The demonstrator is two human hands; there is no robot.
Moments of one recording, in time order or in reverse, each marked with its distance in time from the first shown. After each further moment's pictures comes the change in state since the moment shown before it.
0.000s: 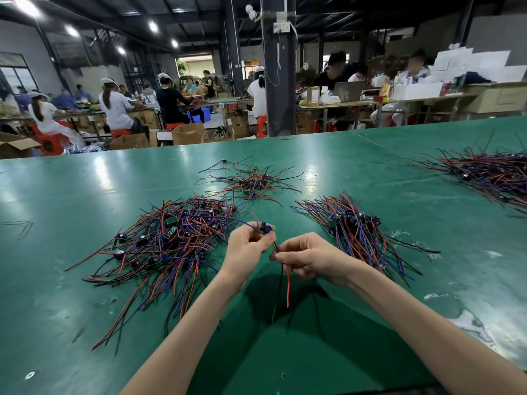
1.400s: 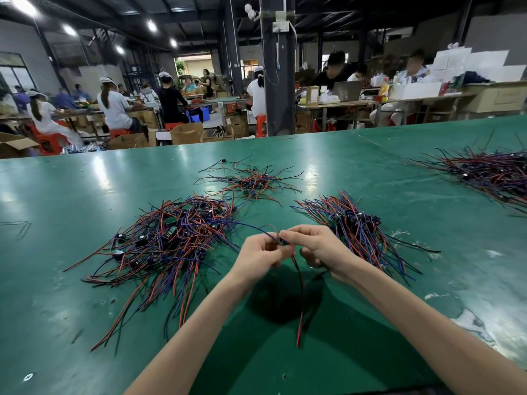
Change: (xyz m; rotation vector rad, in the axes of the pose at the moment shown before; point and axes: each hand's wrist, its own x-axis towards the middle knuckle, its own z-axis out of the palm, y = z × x) left_hand -0.013 0.004 0.009 0.029 -0.260 -0.083; right_hand 0.005 0.001 -0.008 0.062 0.269 -0.038
